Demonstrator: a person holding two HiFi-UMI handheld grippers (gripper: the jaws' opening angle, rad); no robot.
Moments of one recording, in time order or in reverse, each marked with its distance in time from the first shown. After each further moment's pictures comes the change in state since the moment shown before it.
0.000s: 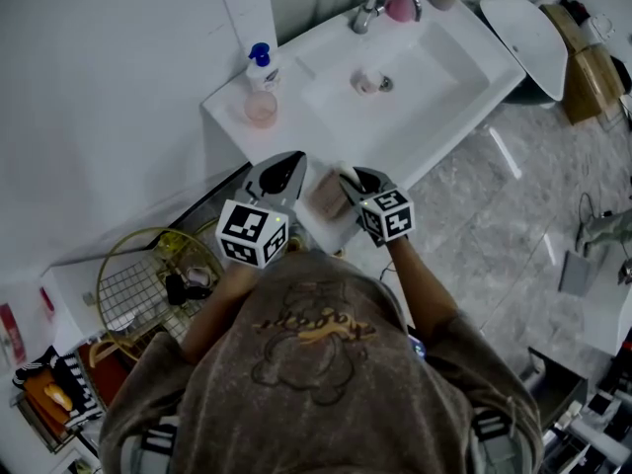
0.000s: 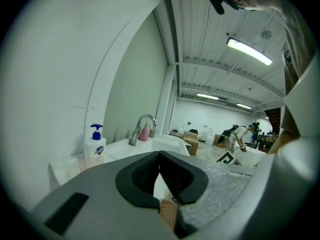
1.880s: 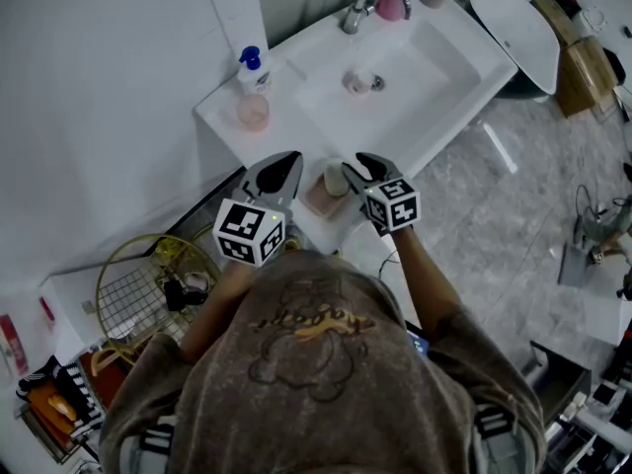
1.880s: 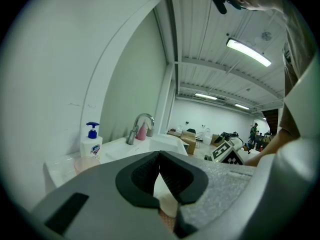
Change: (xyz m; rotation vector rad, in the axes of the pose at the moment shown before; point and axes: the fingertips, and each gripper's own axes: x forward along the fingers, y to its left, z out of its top) left arm 0.007 -0.003 -0.004 -0.006 0.011 -0.028; right arm -0.016 -0.026 0.030 -0.021 -0.043 -0.065
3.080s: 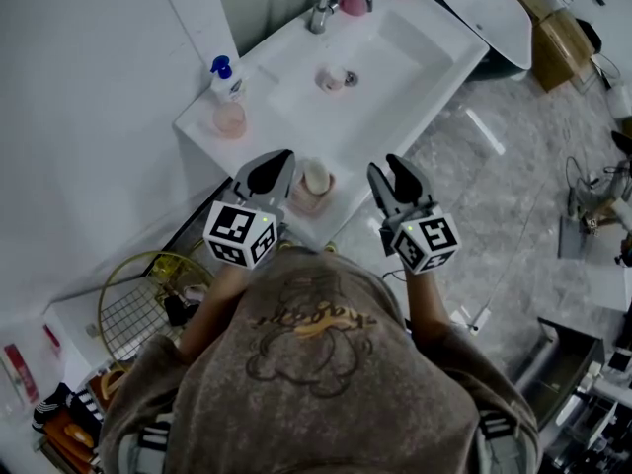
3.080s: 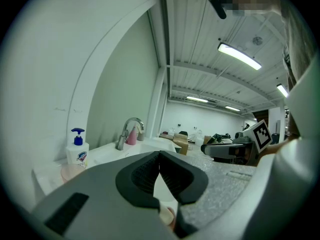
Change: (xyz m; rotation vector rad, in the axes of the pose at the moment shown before) left arm 0.005 -0.034 0.019 0.034 -0.036 -0.094; right arm -0.166 0.007 0.081 0.066 -0.440 -0.215
